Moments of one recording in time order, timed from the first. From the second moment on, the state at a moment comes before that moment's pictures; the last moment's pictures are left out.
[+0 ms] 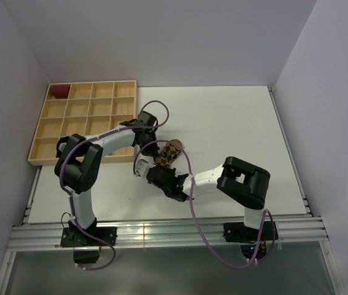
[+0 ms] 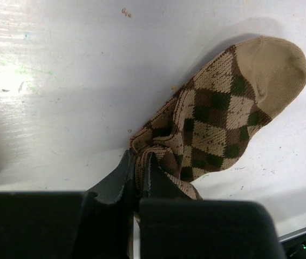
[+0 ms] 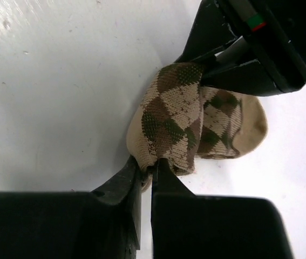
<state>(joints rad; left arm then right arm) -0.55 1.91 1.28 -0.48 0.09 -0.71 1.15 1.85 0.85 0.27 0.62 -0.41</state>
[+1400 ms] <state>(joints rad) -0.57 1.57 0.84 0.05 -0.02 -1.01 0.49 1.96 1.04 0.05 -0.84 0.15</state>
